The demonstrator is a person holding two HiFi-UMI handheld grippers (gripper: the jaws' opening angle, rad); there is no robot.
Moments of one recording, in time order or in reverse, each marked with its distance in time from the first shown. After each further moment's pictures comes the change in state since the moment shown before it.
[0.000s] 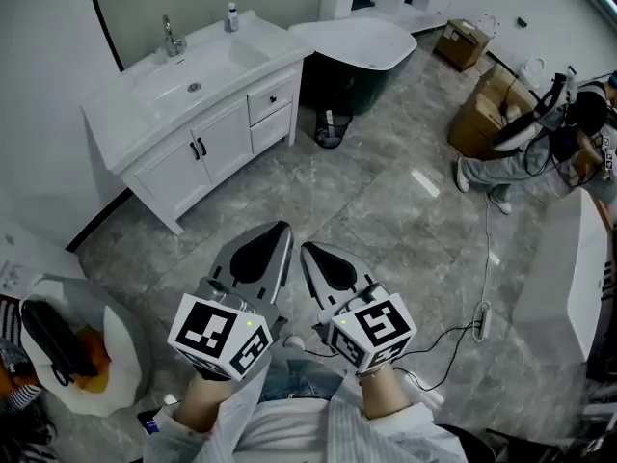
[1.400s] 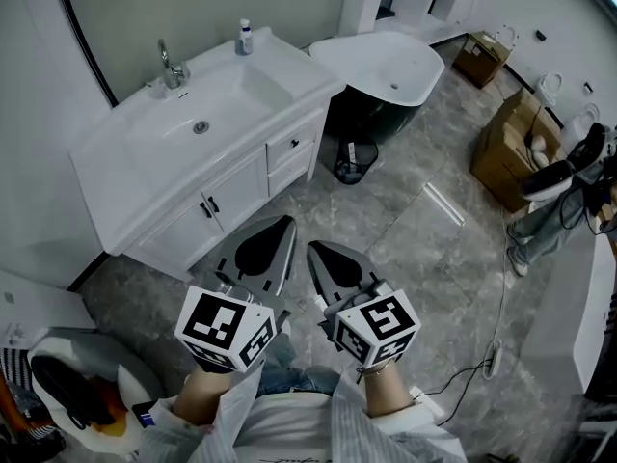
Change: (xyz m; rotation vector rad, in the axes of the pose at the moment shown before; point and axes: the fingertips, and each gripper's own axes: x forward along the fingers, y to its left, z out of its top) left arm 0.185 0.236 0.044 0.069 0.031 0.010; right arm 0.270 -0.117 0.052 0.010 0.034 0.000
